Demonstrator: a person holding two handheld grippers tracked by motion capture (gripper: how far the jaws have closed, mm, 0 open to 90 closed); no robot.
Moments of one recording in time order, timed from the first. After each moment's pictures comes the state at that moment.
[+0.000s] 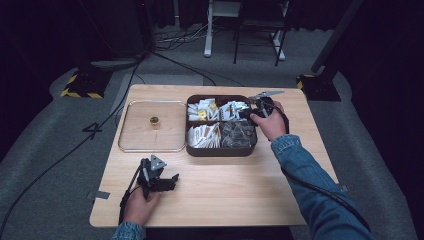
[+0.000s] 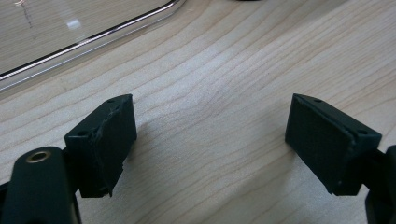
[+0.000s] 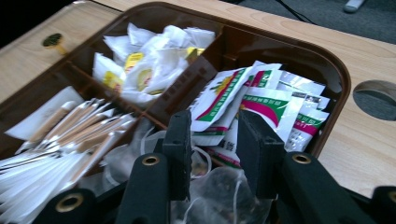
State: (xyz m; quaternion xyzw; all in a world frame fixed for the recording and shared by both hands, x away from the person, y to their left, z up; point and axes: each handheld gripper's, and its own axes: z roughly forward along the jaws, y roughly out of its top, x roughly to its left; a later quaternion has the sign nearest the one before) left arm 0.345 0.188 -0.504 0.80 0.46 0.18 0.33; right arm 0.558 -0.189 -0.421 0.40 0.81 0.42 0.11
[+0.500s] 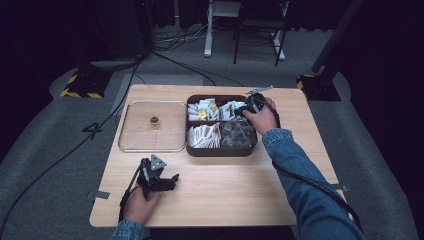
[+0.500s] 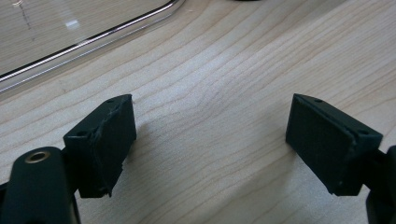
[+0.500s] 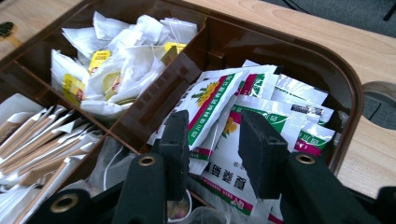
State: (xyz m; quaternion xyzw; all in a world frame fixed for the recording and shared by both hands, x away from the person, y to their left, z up) left arm 0.346 0.188 -0.504 0.81 0.46 0.17 0.33; right arm 0.584 -0.168 -0.434 0.42 0.82 0.38 0.12
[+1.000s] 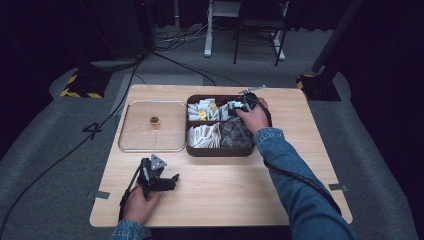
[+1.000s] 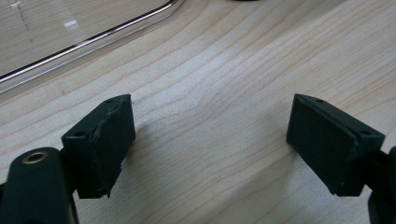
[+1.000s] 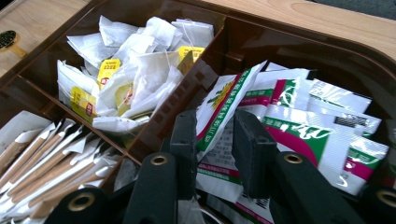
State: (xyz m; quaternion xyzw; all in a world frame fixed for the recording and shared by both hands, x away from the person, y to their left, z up) left arm 0.347 0.188 -0.504 0.81 0.46 0.17 0.33; right arm 0.589 -0.144 -0.439 0.44 0.81 0.38 0.11
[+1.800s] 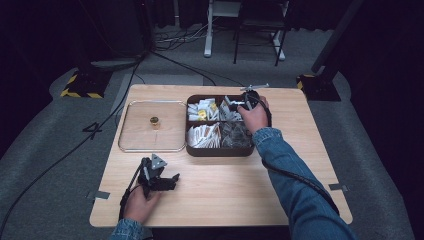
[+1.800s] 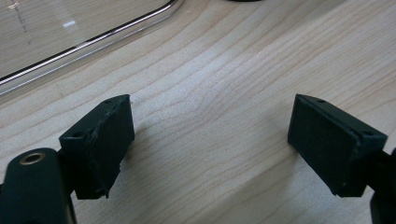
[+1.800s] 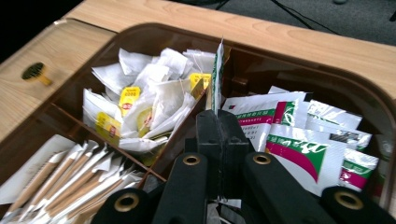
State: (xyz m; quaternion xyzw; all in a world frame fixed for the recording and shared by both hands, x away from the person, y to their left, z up) left arm 0.349 0.187 -0.504 0.81 0.46 0.17 0.33; right arm 0.580 -0.146 -0.421 0.44 0.79 0.41 0.11
